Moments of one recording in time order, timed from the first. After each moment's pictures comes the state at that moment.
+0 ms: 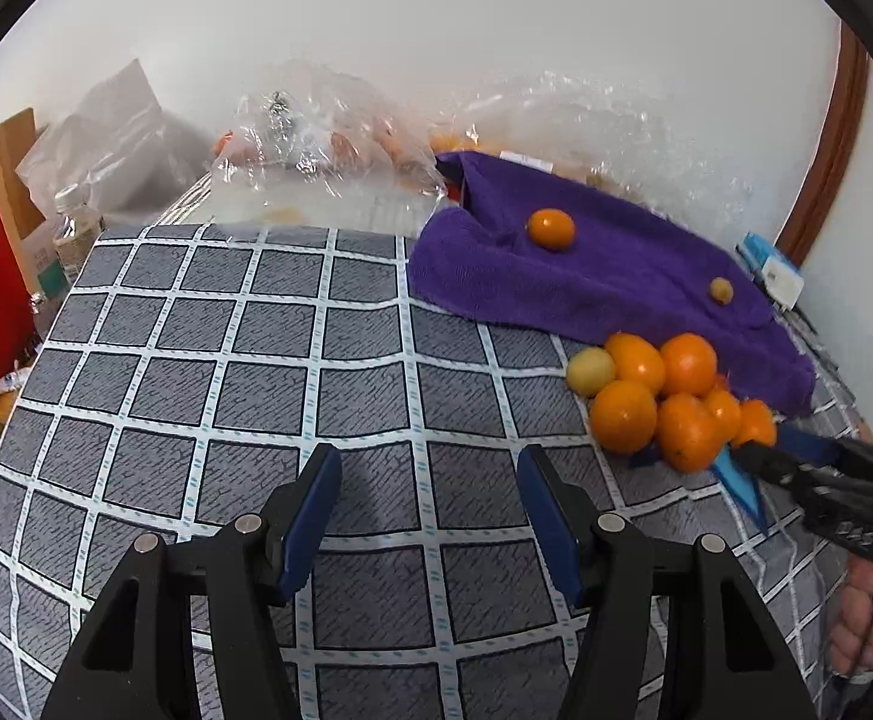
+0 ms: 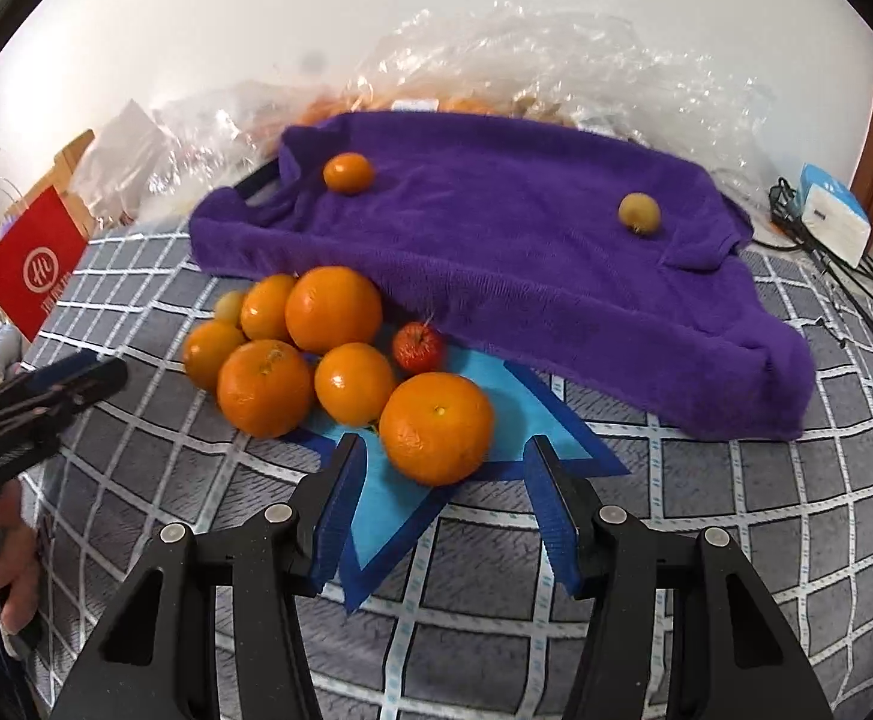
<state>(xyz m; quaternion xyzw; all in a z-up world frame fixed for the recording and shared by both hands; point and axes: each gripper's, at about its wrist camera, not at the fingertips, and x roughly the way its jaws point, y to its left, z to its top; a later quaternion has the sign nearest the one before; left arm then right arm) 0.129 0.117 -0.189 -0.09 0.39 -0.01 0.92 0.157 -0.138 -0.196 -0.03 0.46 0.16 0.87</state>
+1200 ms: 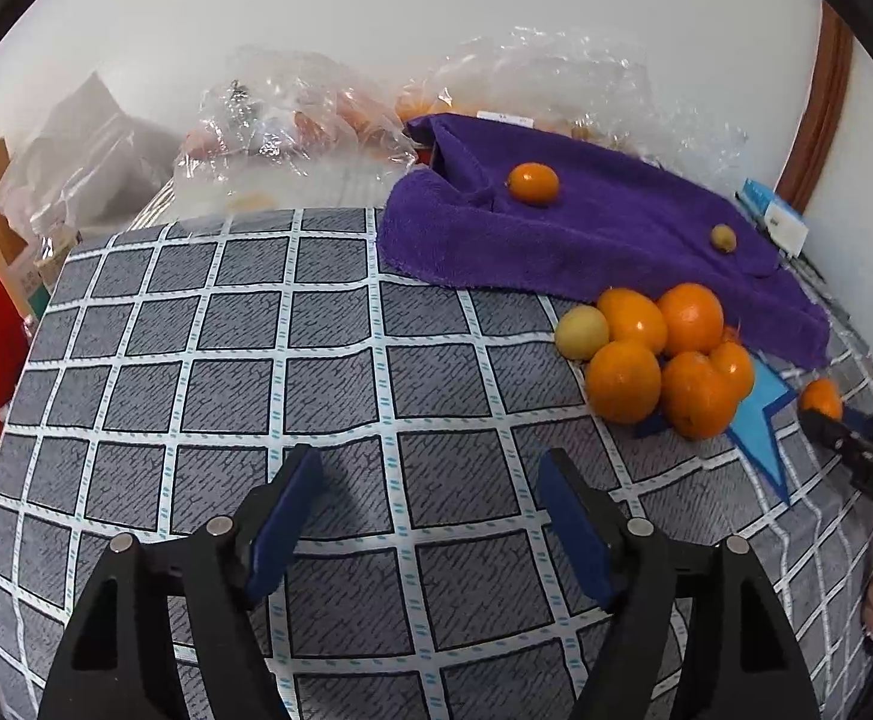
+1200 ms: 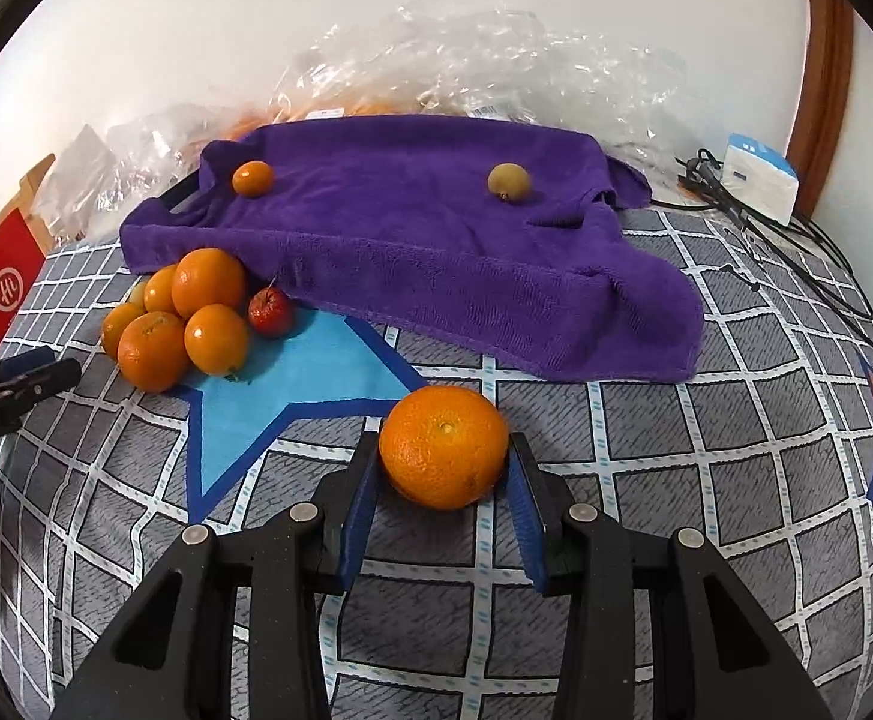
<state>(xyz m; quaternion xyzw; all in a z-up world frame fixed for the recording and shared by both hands) 0.145 0.098 -0.197 -0.03 0.43 -0.01 0.90 0.141 -0.202 -0.206 -0.02 0.44 0.11 0.89</state>
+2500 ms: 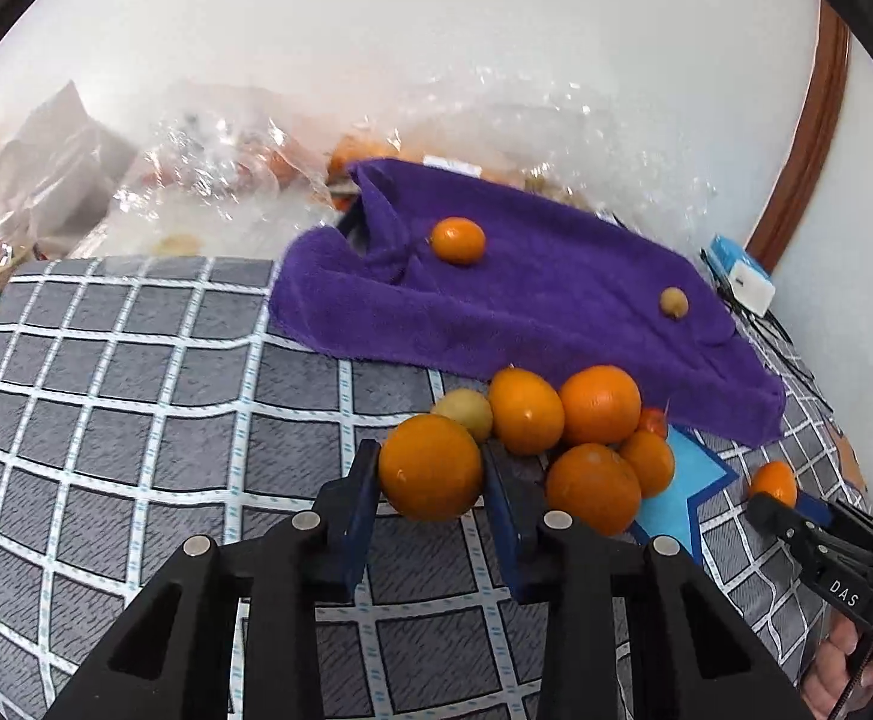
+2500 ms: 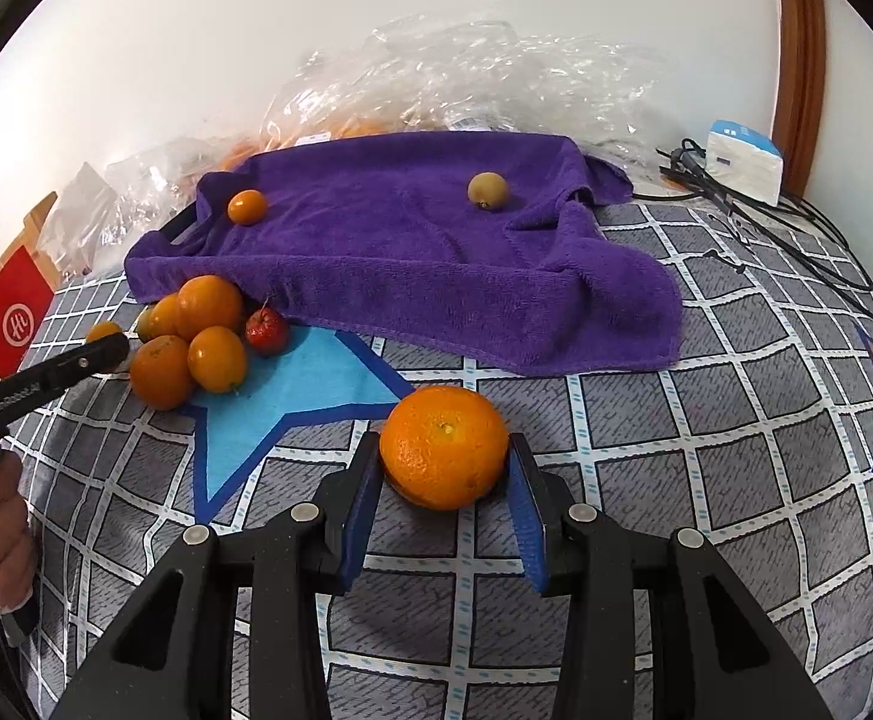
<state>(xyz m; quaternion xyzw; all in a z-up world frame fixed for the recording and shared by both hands) 0.152 0.069 -0.178 -0.09 0.38 -0.04 0.92 0.137 -0.216 -0.206 0.02 0.42 0.11 0.90</state>
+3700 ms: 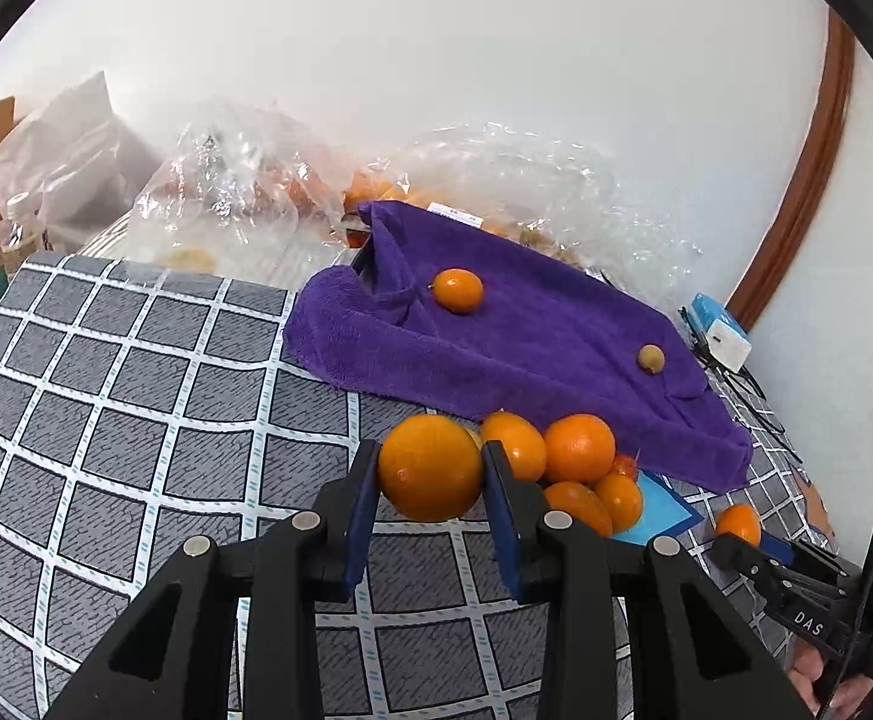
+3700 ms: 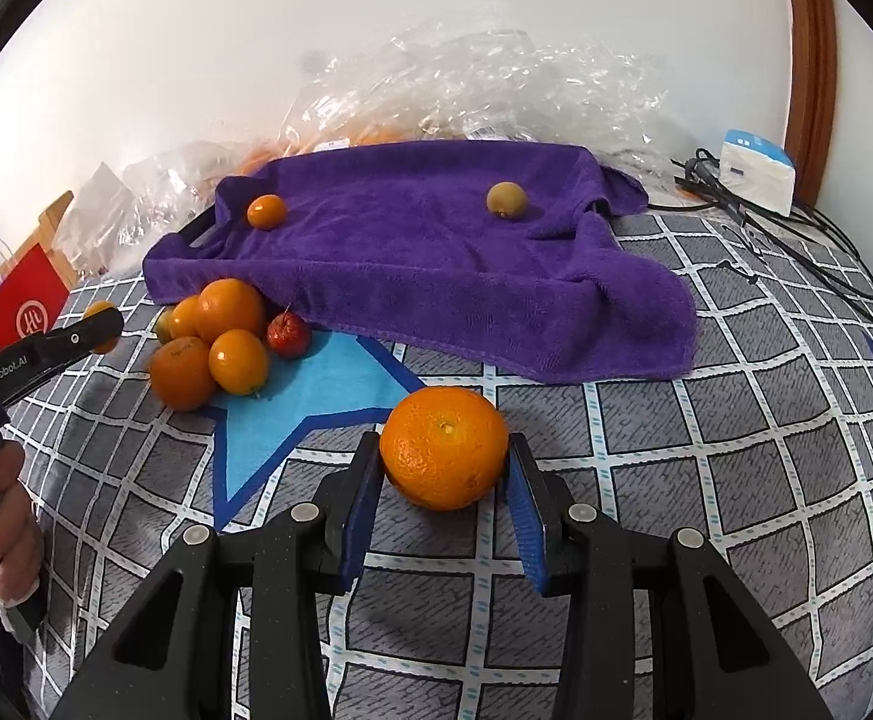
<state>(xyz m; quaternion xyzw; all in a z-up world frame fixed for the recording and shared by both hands) 0.142 0.080 -0.169 -0.14 0.34 -0.05 0.93 0.133 -0.214 -0.202 0.03 0.41 0.13 0.90</state>
